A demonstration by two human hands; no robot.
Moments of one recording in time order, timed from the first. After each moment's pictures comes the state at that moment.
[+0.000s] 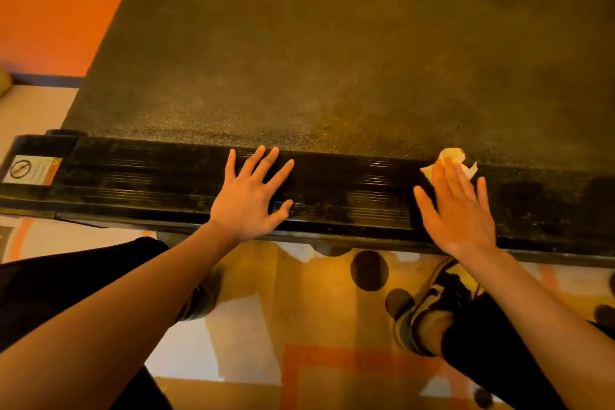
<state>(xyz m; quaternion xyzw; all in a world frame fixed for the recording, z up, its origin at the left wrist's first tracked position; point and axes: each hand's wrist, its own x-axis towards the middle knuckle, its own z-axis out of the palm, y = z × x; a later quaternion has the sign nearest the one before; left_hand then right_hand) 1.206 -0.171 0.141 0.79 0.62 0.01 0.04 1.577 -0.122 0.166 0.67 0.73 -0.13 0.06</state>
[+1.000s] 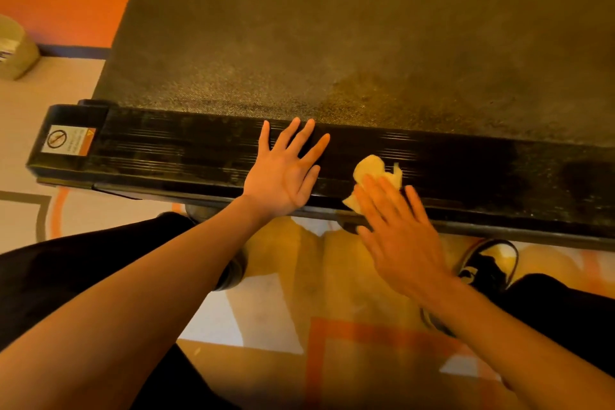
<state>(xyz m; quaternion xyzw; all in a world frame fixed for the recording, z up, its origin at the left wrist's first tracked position) 1.203 -0.172 0.141 0.79 0.61 0.01 0.04 1.472 -0.215 0.141 0.45 0.89 -0.06 0.03</state>
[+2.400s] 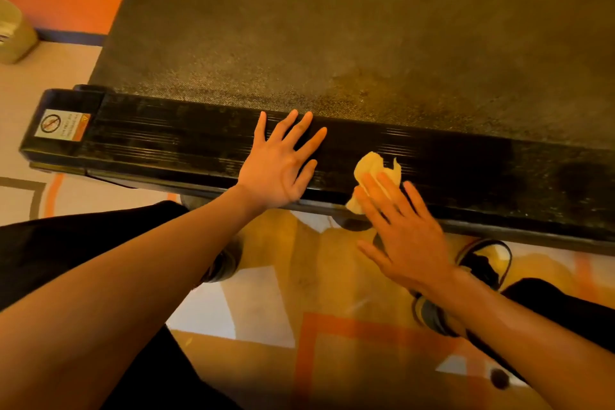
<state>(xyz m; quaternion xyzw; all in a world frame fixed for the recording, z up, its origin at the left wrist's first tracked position) 1.203 -0.173 0.143 0.79 0.60 0.02 0.04 1.493 -0.204 0.134 0.38 0.92 -0.03 0.04</state>
